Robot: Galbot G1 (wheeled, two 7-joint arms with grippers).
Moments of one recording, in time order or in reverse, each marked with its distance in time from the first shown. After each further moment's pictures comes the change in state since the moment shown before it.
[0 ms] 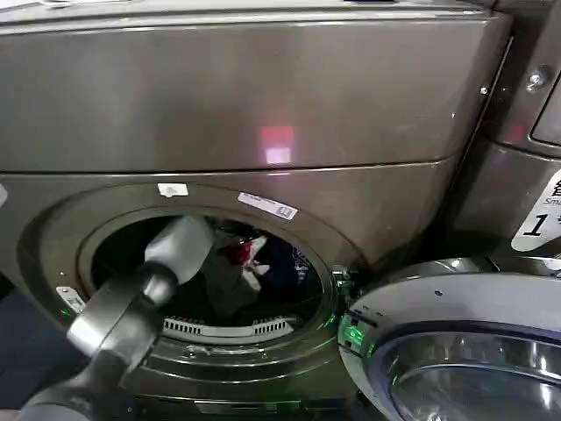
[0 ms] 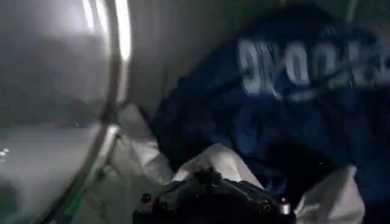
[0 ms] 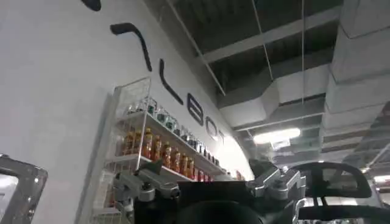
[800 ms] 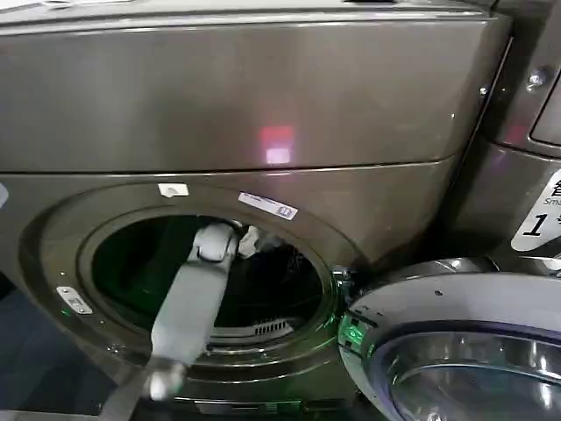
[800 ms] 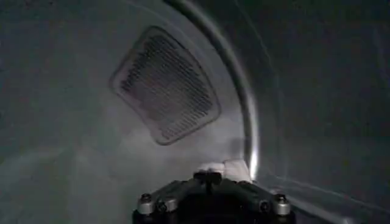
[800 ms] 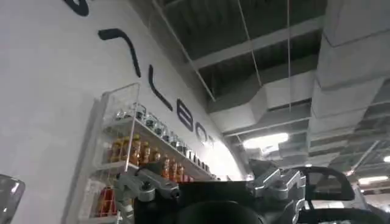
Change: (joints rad) left arm 0.434 -0.116 -0.335 -0.586 -0.157 -0.130 -0.616; right arm -0.011 -0.009 0.022 -0.004 -0.016 0.034 0.035
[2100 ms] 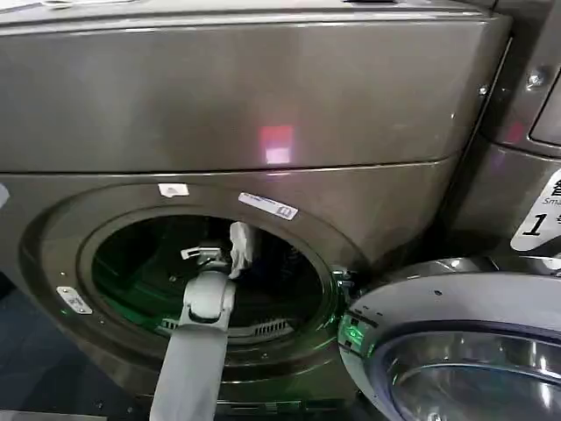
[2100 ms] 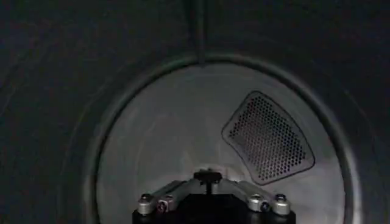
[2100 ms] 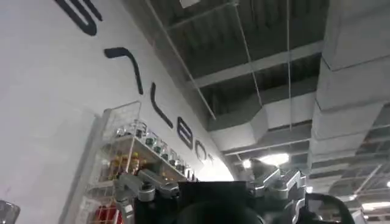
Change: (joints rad) left arm 0.267 -0.074 -0.092 -0.317 0.133 -0.099 -0.237; right arm -0.020 0.003 0.052 0.012 0.006 0.023 -0.032
